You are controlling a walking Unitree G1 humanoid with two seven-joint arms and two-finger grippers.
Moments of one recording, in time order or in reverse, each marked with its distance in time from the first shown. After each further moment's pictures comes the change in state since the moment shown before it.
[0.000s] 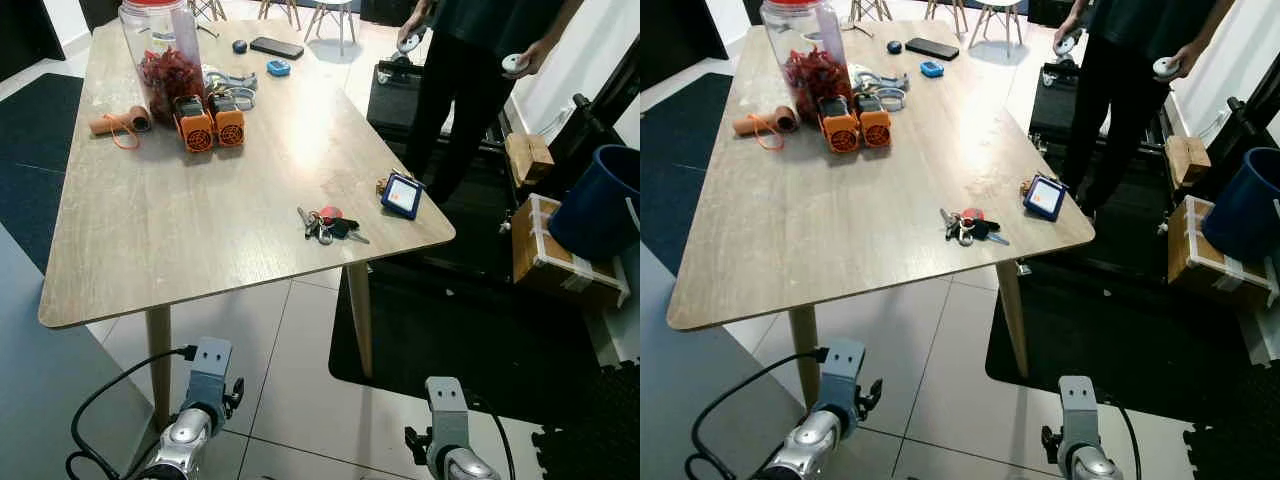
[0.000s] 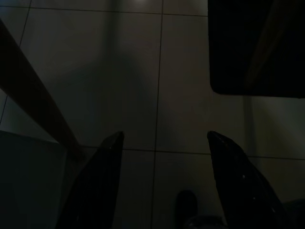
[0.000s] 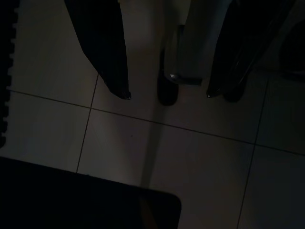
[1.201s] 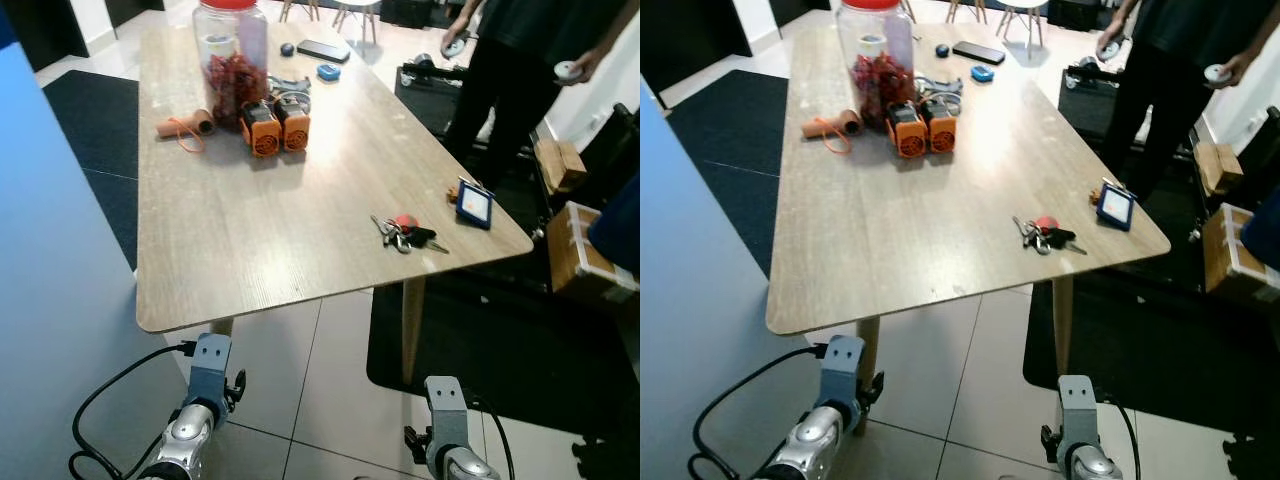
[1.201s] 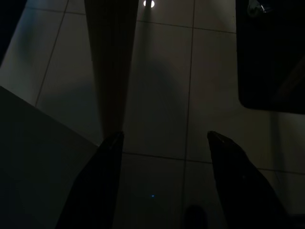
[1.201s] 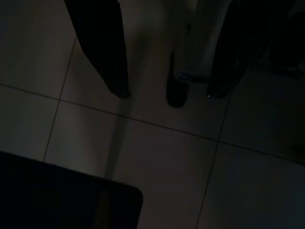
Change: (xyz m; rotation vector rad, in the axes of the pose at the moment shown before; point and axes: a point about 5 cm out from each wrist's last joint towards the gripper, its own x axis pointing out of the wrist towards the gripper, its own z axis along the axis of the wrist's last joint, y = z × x) left arm 0.001 -0.001 0.008 -0.014 -0.049 -0.009; right arm 0.000 0.001 0.001 -0.003 -0.002 0.003
